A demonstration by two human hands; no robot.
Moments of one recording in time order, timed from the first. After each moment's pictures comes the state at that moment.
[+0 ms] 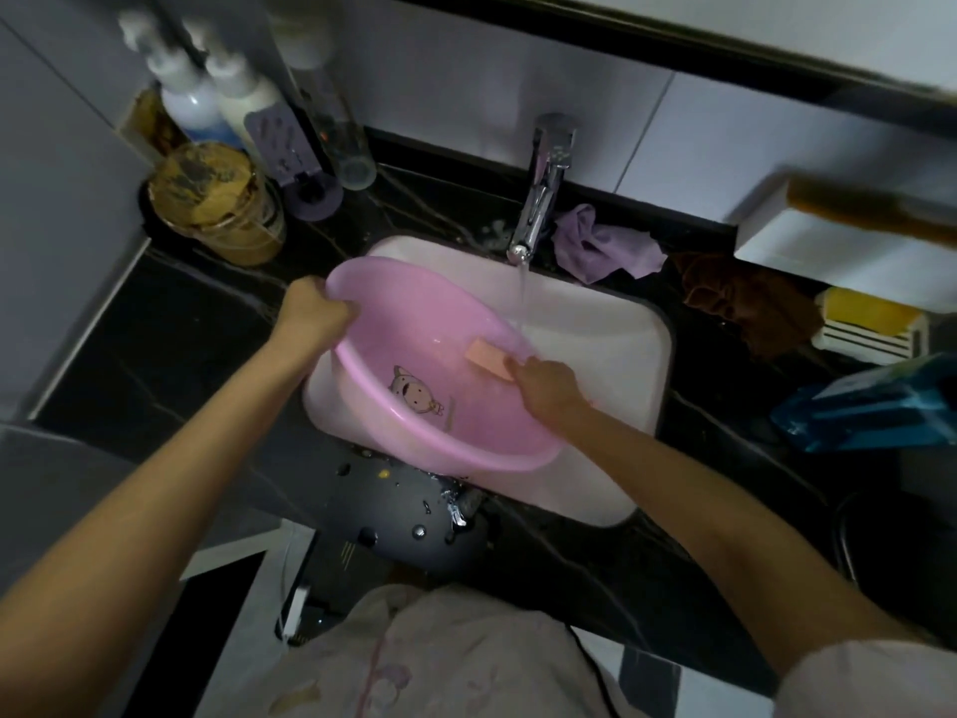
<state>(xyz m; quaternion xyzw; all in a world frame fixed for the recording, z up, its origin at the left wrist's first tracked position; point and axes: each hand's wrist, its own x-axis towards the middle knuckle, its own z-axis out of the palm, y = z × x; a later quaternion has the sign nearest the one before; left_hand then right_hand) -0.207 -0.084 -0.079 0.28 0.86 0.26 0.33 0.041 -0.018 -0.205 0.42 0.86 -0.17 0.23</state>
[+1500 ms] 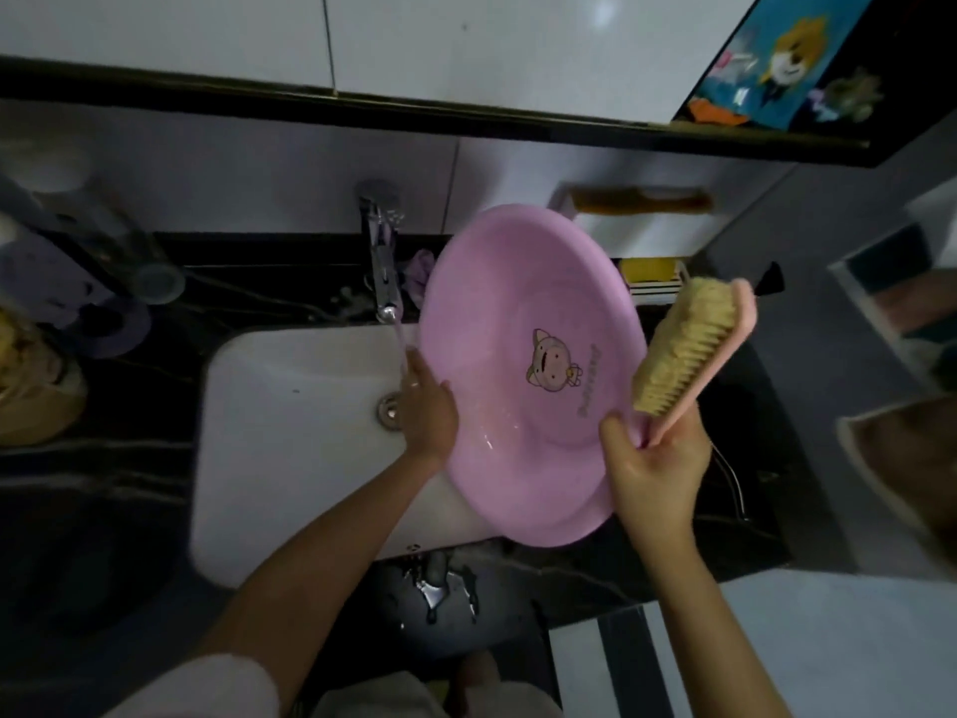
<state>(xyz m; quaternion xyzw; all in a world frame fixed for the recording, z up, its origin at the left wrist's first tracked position) -0.029 -0.028 -0.217 0.59 0.71 0.23 0.32 0.104 -0.135 -0.020 0.67 0.52 -0.15 -0.51</state>
